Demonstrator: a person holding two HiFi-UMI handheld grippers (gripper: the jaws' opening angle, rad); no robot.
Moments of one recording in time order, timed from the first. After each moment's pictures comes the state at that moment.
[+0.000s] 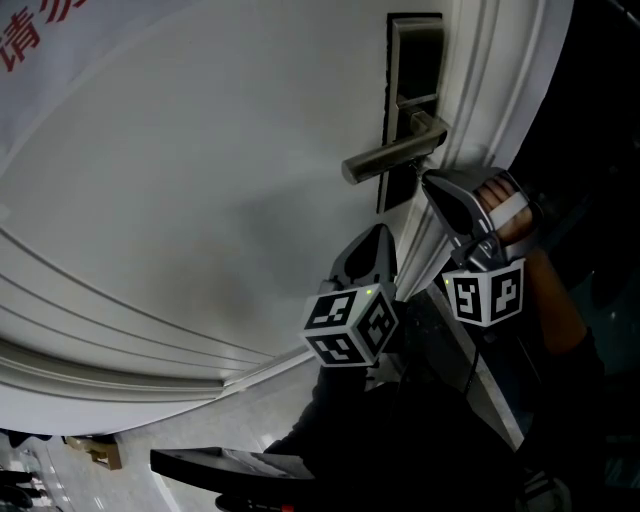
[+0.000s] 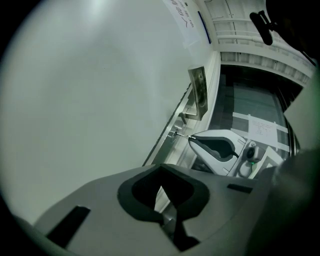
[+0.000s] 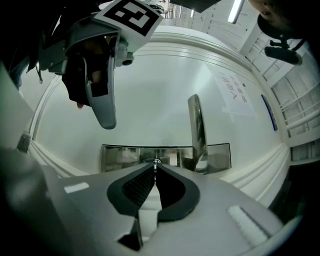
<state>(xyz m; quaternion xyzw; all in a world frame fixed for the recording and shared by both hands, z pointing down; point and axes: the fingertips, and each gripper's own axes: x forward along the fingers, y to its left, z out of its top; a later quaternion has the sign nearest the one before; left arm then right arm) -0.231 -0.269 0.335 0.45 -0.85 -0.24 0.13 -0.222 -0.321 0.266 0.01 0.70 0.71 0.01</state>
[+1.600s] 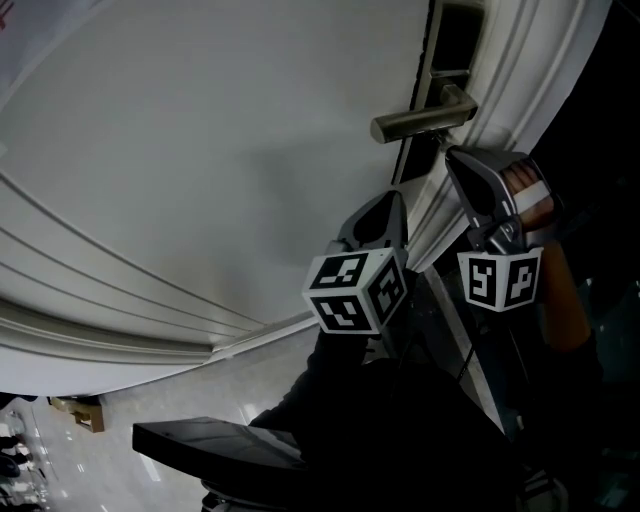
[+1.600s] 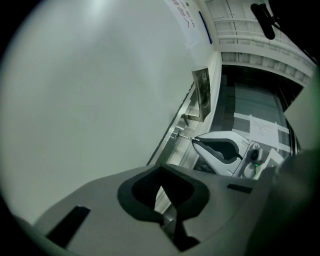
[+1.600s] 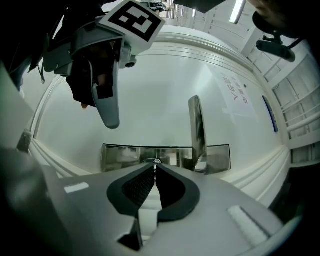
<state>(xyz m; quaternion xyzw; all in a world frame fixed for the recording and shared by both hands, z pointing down) -0.236 -0.266 0.336 0.44 -0.85 -0.24 0.13 -0.218 -0.320 0.267 0.01 0.70 0.72 0.00</state>
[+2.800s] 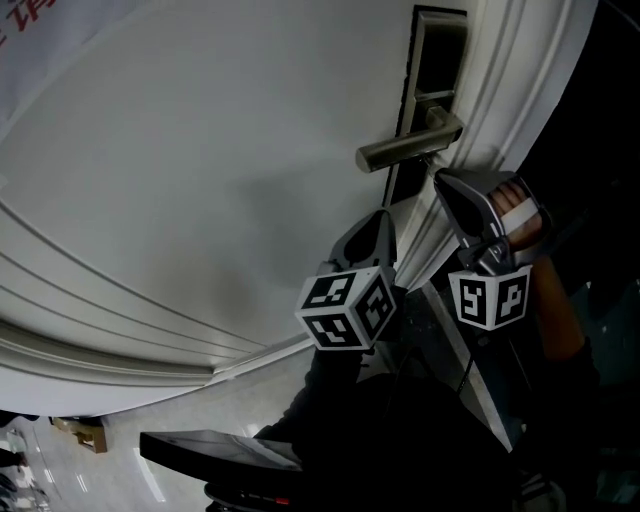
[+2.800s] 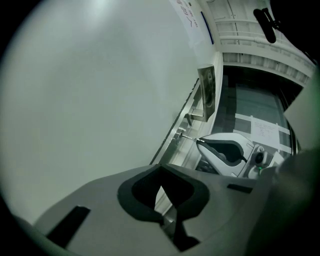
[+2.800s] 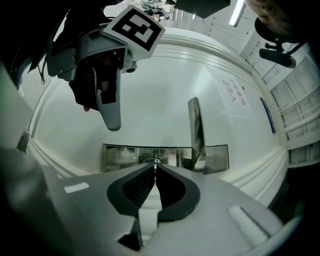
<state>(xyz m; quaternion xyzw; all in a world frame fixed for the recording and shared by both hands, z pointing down) -0.245 -0.268 0.338 0.44 -0.85 -0.25 0.13 -0.218 -0.320 0.269 0.01 0.70 0.72 0.02</state>
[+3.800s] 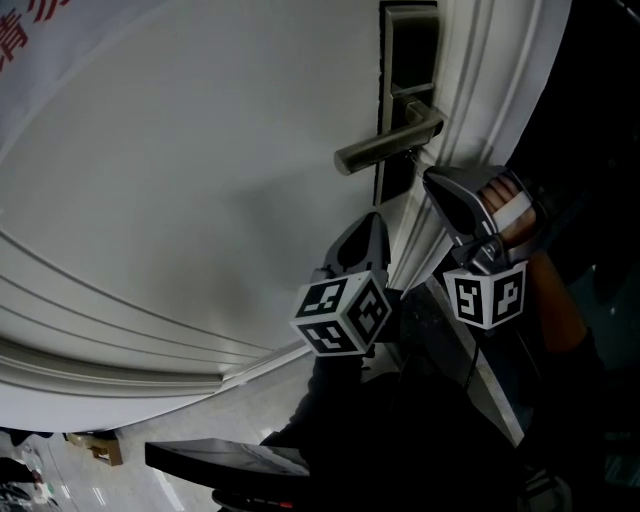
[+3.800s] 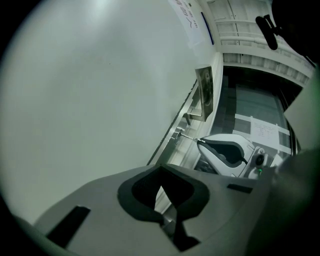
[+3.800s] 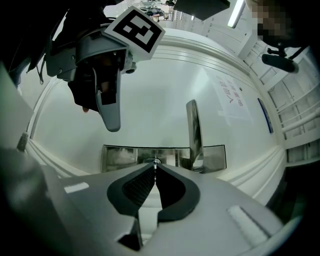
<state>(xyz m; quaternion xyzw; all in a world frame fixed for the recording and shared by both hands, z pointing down) -0.242 -0.272 0.340 0.44 -0.85 -0.25 0.13 -0.213 -0.322 0.270 0.00 0.70 0.71 0.03</state>
